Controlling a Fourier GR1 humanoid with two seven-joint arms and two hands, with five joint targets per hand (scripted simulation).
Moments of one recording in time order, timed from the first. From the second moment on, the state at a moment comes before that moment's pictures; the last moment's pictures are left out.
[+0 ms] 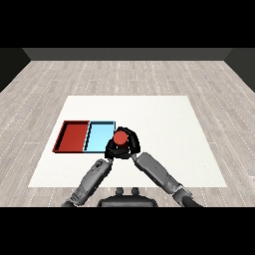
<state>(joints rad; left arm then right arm) -0.30 0.01 -0.48 -1.24 0.25 0.38 -0.32 -0.52 0.00 0.63 -1.26 -0.36 -0.60 -0.34</state>
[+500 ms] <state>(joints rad) -0.36 0.02 -0.52 -1.17 0.30 0.55 -0.30 -0.54 -0.01 0.65 -1.25 -0.38 -0.60 -0.35</state>
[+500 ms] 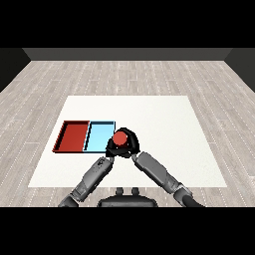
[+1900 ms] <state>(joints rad) -0.33 0.00 -0.47 -1.21 0.22 0.64 -0.30 -0.48 -0.01 0.54 -1.38 -0.27 -0.57 -0.27</state>
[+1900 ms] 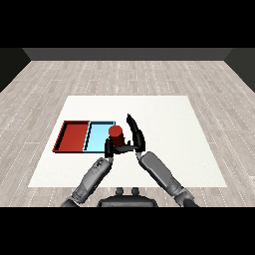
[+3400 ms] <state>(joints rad) -0.51 0.44 -0.10 -0.74 0.10 0.49 -0.21 -0.03 -0.33 0.17 -1.60 -0.34 -0.37 -0.32</state>
